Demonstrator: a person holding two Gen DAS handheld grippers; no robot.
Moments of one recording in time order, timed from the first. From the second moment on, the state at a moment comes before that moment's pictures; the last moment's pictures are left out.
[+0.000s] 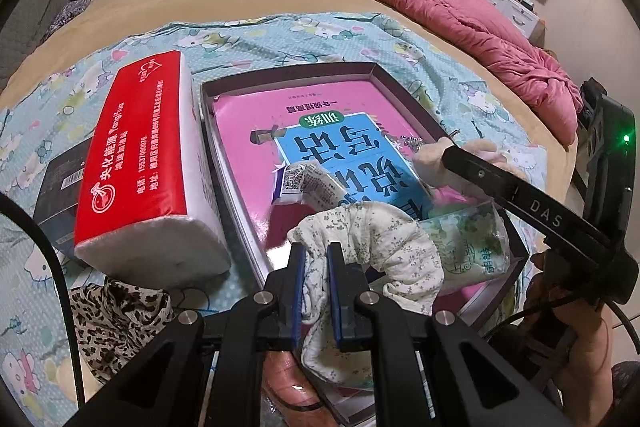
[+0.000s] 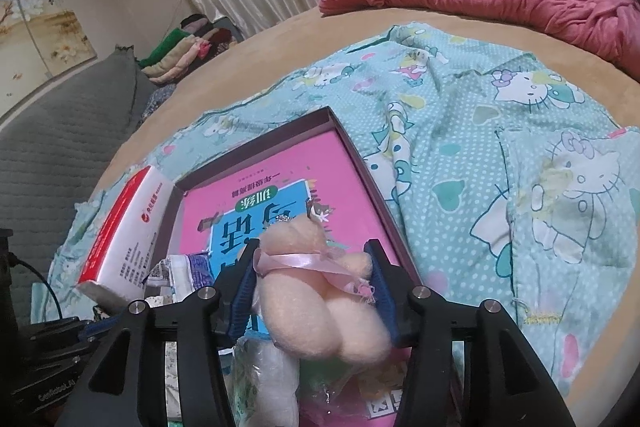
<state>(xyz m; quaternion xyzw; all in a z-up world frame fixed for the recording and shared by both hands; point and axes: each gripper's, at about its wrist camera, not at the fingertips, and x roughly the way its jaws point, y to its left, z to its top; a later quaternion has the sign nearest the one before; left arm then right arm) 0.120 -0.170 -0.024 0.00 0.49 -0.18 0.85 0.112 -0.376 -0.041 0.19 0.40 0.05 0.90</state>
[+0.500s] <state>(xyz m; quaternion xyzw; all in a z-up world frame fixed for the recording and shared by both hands) 0.121 -0.164 -0.022 -0.02 0.50 -0.18 0.85 0.098 -0.376 -0.020 0.16 0.35 0.04 0.92</state>
